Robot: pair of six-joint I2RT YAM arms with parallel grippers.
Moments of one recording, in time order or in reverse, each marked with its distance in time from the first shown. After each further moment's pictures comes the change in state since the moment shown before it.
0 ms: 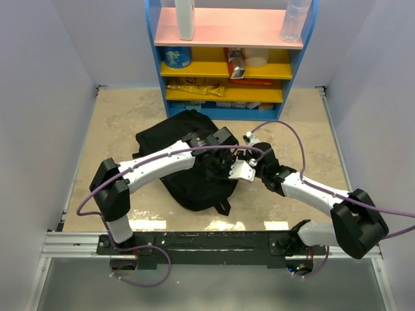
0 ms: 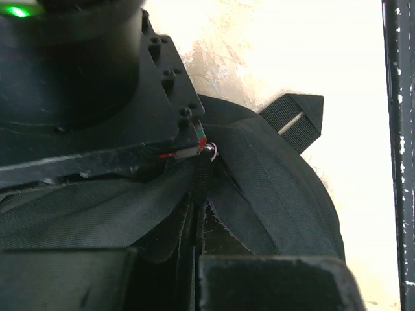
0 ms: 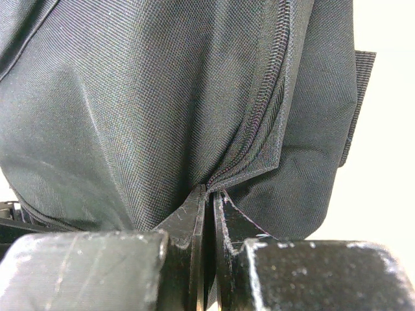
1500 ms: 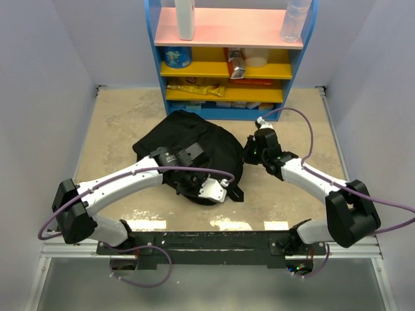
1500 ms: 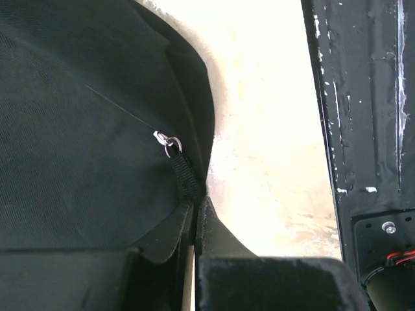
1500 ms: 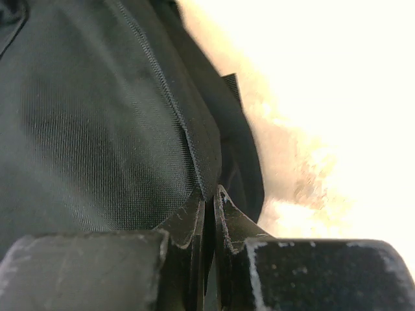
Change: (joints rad) left arm 0.003 -0.337 -0.314 -0.159 -0.042 0.063; right arm -0.125 0.088 0.162 -0.163 0.267 -0.079
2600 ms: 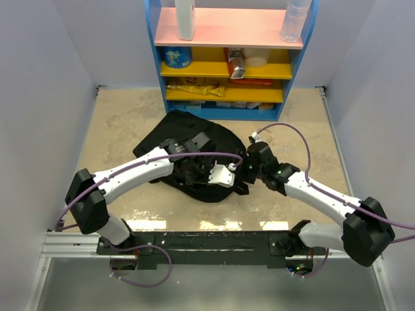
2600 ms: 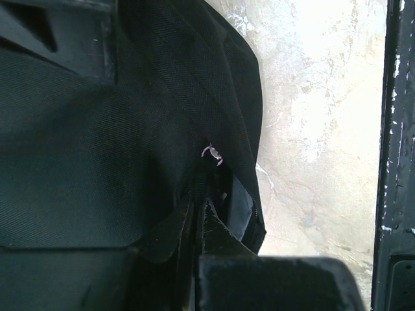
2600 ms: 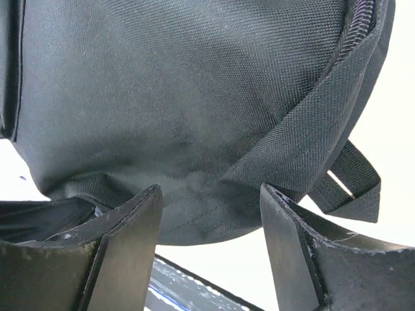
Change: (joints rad) left arm 0.066 0.129 0.077 0.122 -0.027 -0.043; right arm 0.189 -0.166 -0.057 -0.164 -0.085 0.282
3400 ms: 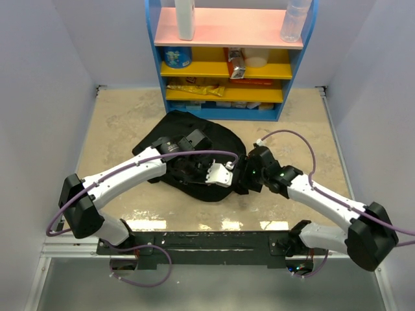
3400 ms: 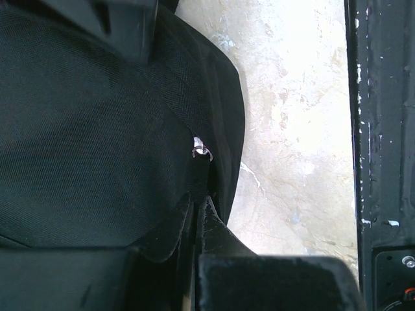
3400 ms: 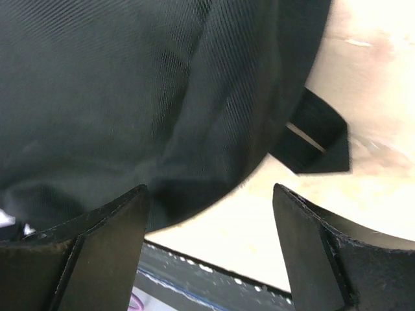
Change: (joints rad) left arm 0.004 -0.065 0.029 -0.054 0.073 0.008; right arm 0.008 -0.065 -0.018 -0.162 0.030 0.074
